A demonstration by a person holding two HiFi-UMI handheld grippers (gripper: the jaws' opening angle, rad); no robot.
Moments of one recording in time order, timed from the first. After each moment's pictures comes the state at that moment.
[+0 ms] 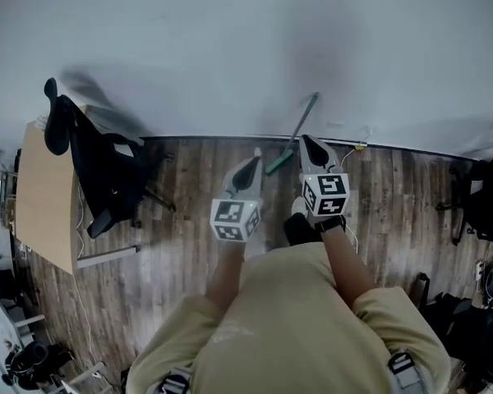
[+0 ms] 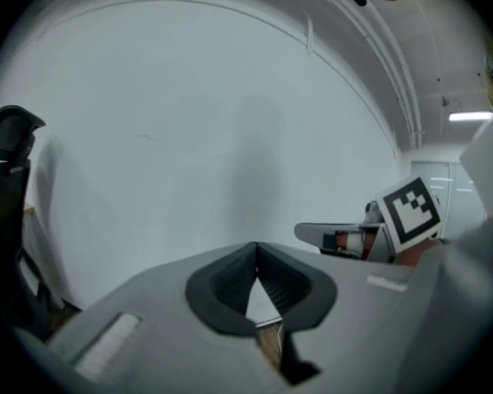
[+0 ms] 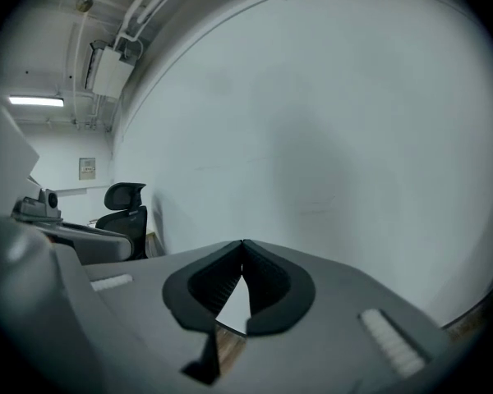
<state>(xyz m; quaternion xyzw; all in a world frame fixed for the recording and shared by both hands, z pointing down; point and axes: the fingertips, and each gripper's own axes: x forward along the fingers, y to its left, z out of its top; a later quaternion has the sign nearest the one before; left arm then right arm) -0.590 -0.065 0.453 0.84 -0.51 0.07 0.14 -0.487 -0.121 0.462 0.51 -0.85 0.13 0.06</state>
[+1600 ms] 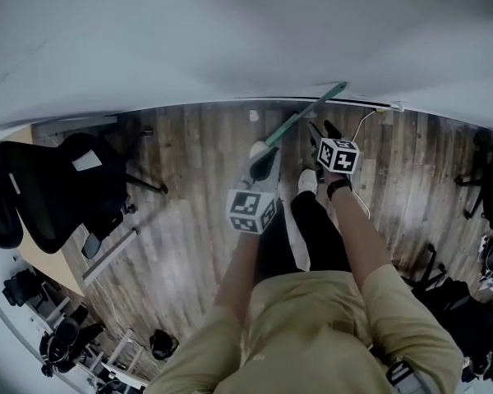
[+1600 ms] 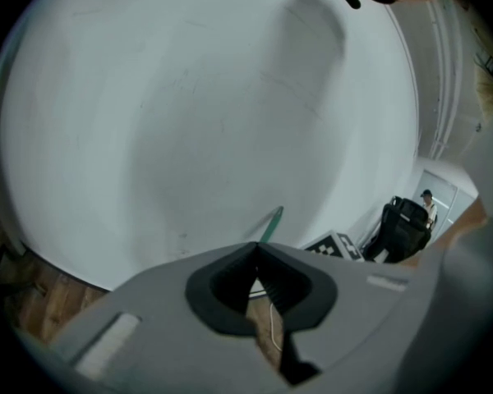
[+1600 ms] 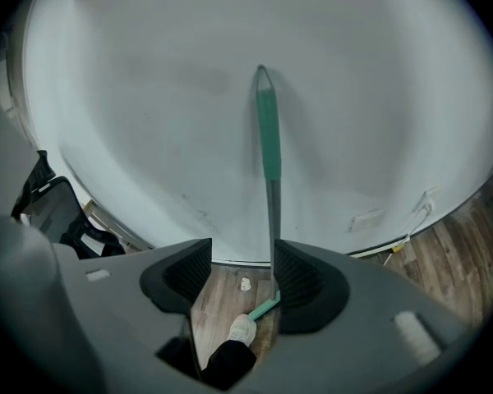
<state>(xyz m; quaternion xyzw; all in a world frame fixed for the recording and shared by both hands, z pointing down) -0.567 -0.303 0.752 0.83 -0.46 0.13 0.31 -0.448 -0.355 0.926 0.51 -0.72 0.44 0.19</state>
